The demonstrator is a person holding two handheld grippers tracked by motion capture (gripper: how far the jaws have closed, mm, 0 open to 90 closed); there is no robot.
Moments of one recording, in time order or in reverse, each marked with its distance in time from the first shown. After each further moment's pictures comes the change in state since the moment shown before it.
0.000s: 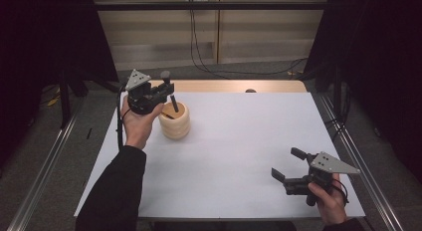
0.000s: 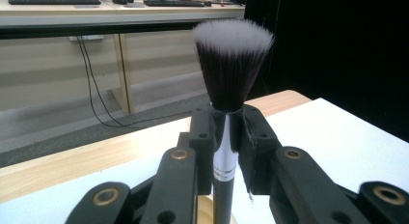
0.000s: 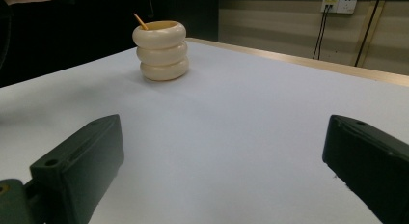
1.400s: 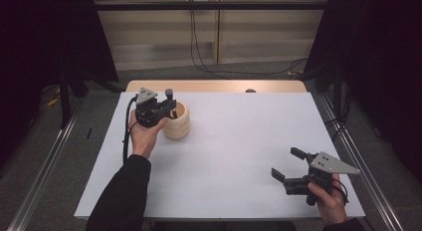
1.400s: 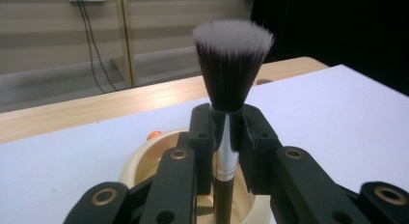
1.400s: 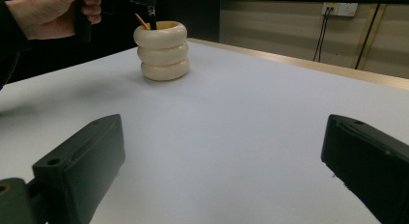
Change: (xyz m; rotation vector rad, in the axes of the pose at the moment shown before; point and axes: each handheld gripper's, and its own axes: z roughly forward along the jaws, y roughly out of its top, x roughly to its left) left arm 0.009 -0.054 0.022 0.087 0.014 -0.034; right arm 0.000 -0.001 0.001 -0.006 0.004 -0.001
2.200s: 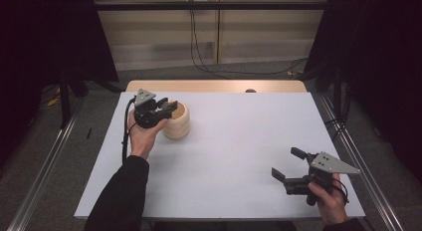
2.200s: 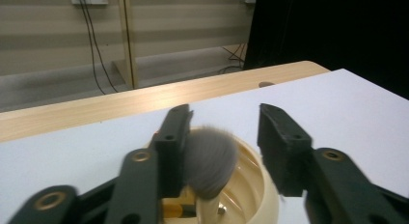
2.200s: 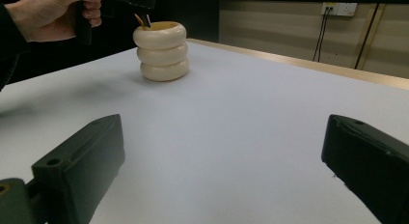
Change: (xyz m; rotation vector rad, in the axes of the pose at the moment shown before) left arm 0.004 -0.005 -0.001 -0.035 0.014 -0.008; right arm 0.000 0.000 -0.001 0.000 -0.003 0.003
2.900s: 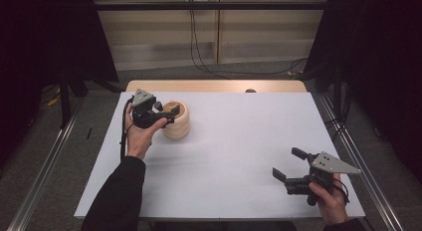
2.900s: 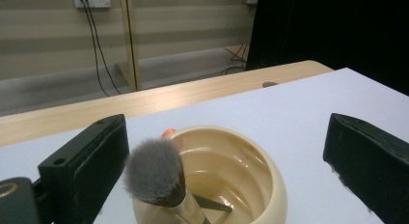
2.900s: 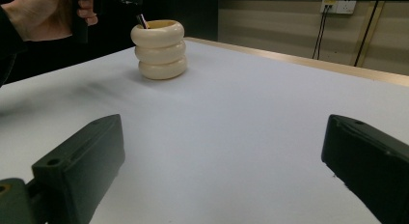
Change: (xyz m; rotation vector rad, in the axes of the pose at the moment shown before) left arm 0.005 0.000 -0.004 -0.008 -0.005 0.016; right arm -0.004 -0.003 -0.001 0.004 -0.001 -0.002
